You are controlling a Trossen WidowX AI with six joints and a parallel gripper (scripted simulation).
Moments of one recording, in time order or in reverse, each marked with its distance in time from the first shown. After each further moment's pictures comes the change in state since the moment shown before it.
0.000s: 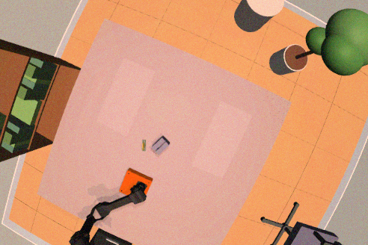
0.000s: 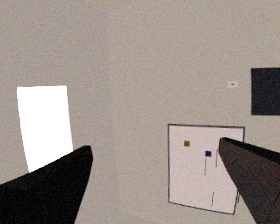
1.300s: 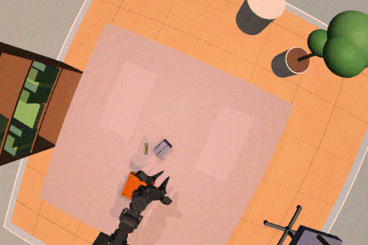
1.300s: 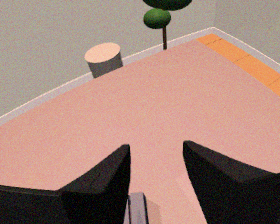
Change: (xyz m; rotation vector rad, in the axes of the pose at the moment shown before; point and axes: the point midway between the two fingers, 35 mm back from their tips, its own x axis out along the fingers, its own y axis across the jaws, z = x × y) arm -0.101 -0.151 -0.455 -1.181 1.829 0.235
